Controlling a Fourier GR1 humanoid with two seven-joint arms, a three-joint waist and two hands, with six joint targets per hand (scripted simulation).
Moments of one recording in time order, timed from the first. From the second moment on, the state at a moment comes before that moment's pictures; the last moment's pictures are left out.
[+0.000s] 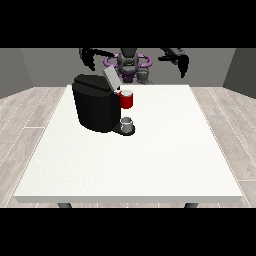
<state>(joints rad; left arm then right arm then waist) -0.31 0.03 0.23 -1.21 -0.05 -0.28 -0.11 -0.38 -0.17 -0.08 -1.33 -0.07 0.06 0.02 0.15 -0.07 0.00</state>
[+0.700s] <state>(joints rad) -0.25 0.07 0.20 -1.36 0.02 -0.24 -0.07 -0.52 -0.17 -0.08 -1.16 -0.02 0.07 -0.05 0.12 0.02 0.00</state>
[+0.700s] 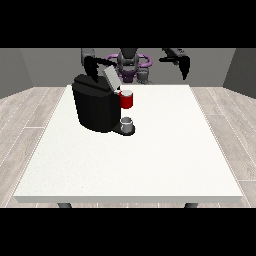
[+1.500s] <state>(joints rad) -0.25 0.10 0.18 -1.37 0.02 -0.21 -0.08 -0.64 -0.15 -0.08 -1.08 0.02 0.06 -0.10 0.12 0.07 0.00</state>
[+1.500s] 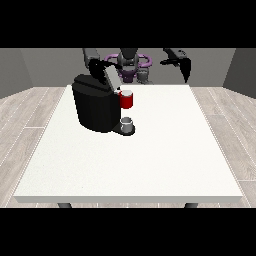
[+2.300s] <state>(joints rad) -0.26 0.13 0.18 -1.35 0.05 -0.21 -0.09 -0.76 -0.12 -0.02 -1.03 0.10 0.04 -0.04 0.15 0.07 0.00</state>
